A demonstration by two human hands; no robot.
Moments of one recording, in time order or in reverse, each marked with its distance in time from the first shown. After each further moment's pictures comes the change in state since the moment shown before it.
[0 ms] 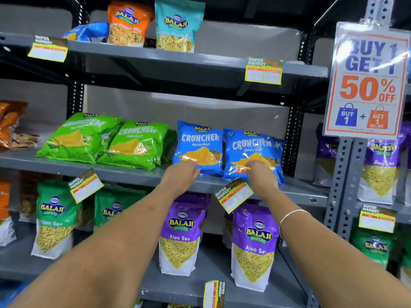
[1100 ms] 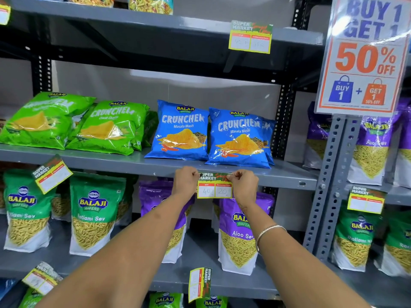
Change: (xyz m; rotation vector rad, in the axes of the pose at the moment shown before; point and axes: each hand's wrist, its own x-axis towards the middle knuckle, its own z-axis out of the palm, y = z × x) left_hand 0.018 0.043 0.108 -0.694 -0.012 -0.288; right_hand -0.024 0.019 0.066 0.689 0.109 0.460
